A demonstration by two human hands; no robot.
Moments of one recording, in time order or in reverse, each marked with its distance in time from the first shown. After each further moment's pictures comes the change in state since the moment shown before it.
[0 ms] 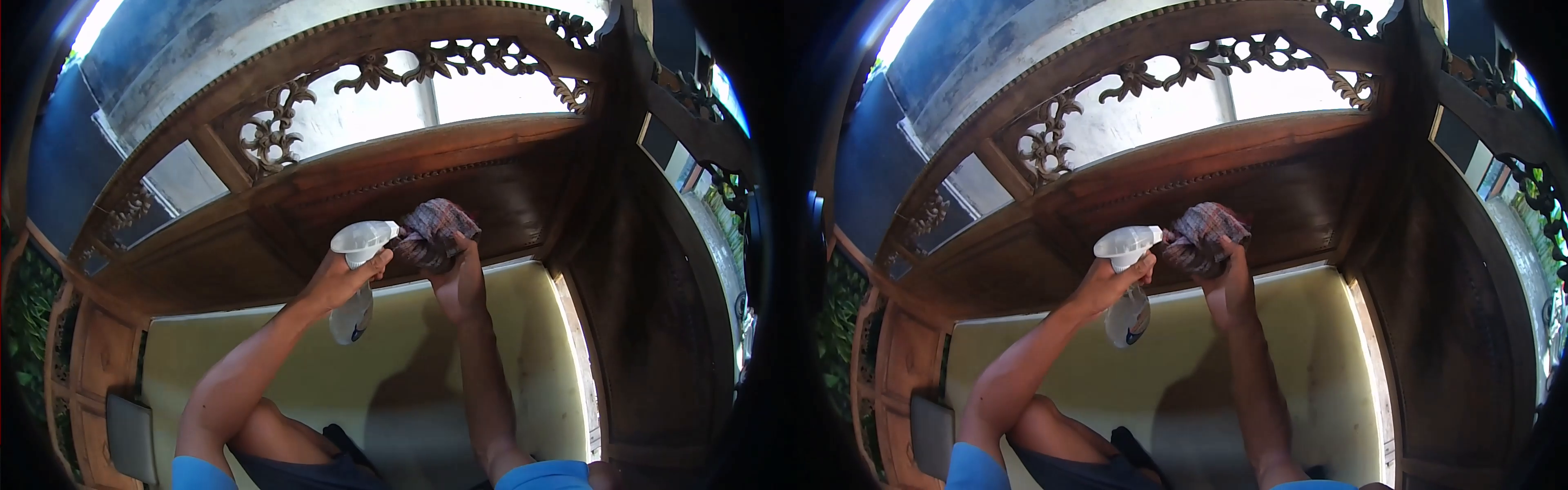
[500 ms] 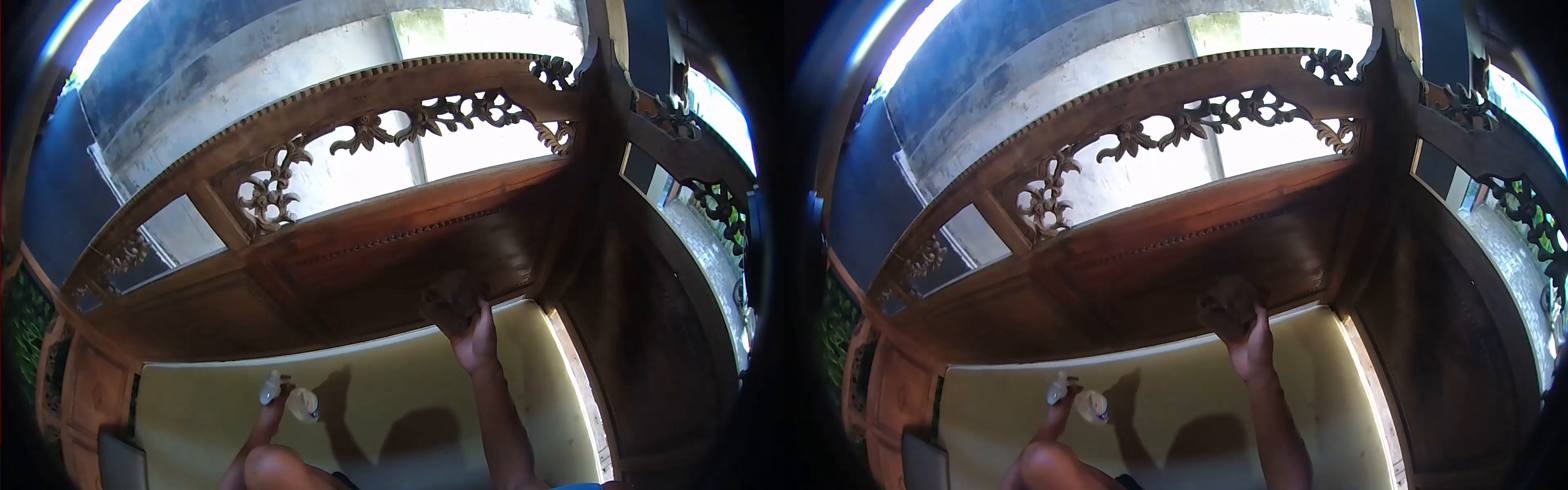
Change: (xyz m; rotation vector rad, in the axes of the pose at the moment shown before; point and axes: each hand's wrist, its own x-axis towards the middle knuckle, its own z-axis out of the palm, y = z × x) left_hand -0.172 -0.276 -0.104 0.019 0.562 -0.153; right_hand -0.006 -0.006 -0.058 -0.046 0.211 -0.029
